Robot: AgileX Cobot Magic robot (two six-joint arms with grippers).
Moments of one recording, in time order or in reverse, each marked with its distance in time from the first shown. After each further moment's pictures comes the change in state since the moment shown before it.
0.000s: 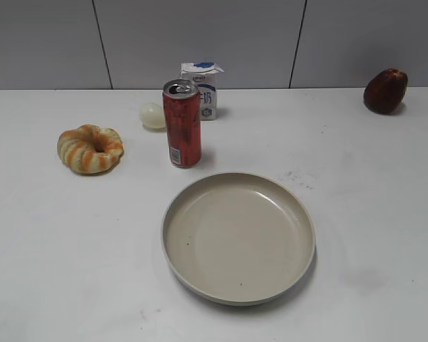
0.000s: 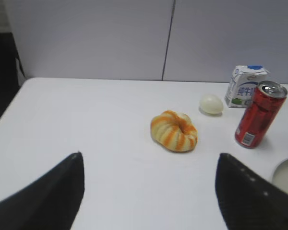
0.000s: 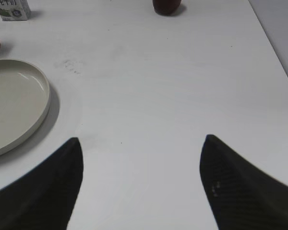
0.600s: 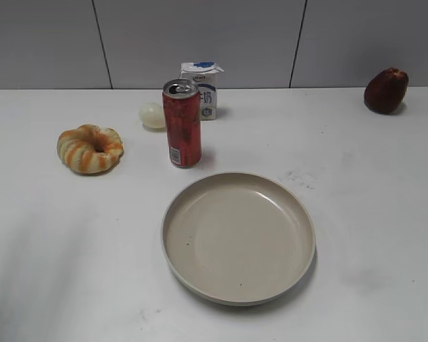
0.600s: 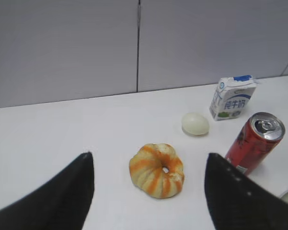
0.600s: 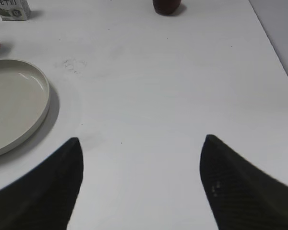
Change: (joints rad) left arm -0.080 0.754 -0.538 -0.047 -0.032 0.143; right arm 0.000 0.000 0.000 0.000 -0.001 0.000
